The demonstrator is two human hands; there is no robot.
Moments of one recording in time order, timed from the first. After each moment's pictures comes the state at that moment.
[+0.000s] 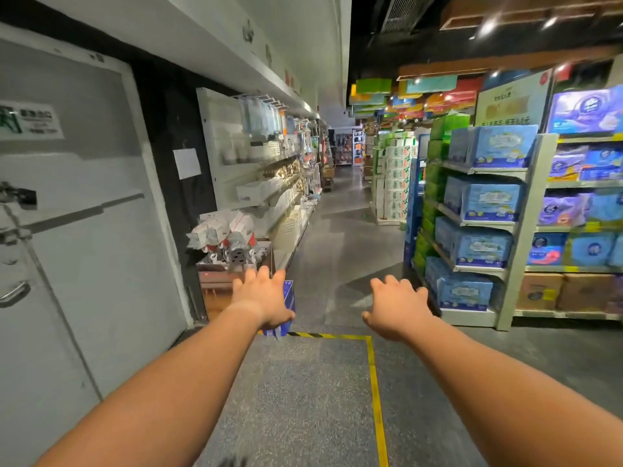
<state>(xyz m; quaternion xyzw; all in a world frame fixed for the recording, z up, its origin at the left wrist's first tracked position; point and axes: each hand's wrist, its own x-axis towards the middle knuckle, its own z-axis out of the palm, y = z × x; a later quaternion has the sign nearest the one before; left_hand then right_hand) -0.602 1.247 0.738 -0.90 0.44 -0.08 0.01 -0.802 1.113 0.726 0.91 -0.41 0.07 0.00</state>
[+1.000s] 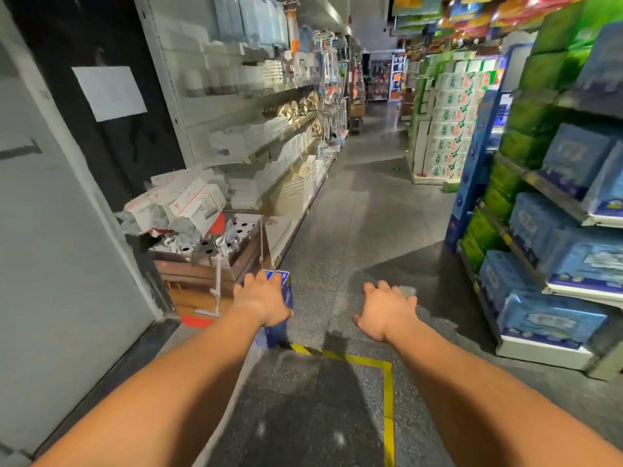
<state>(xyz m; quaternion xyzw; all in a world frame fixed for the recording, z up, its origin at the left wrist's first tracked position) -0.181 0.642 0.585 -0.93 0.36 0.08 0.03 -0.358 0.492 0.573 0.92 -0.38 -0.05 -0.09</state>
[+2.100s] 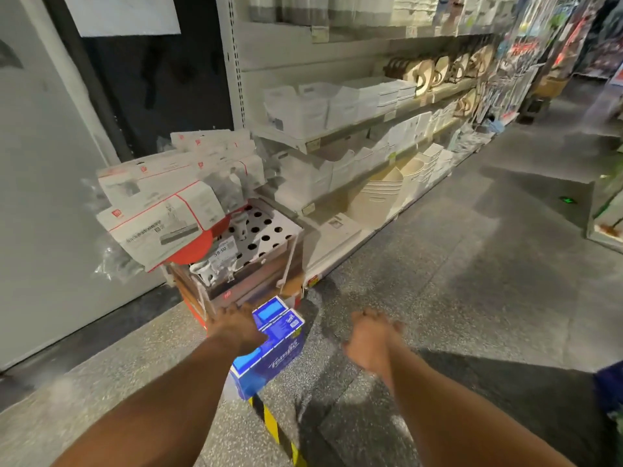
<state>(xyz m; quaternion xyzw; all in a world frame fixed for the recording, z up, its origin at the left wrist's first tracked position) 0.271 0.236 0.449 -0.98 0.02 0.21 -0.04 0.186 -0.010 0.488 0.97 -0.11 -0.21 -0.05</state>
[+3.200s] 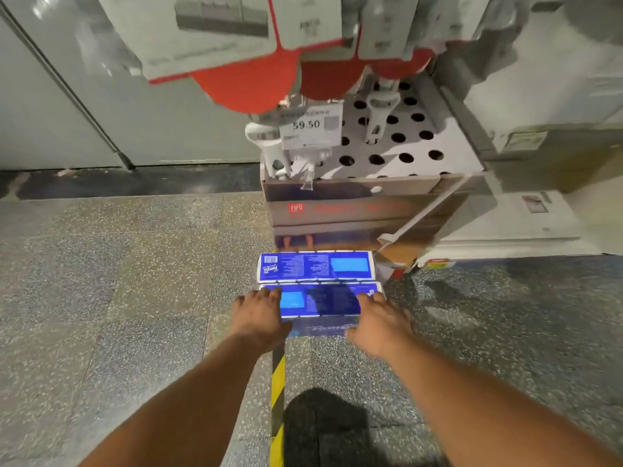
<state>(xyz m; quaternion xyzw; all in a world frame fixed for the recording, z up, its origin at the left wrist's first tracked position) 0.391 0.216 0.057 -0.95 -0.22 0.20 -0.10 0.501 0.009 0.077 0.93 0.22 -0.30 0.01</state>
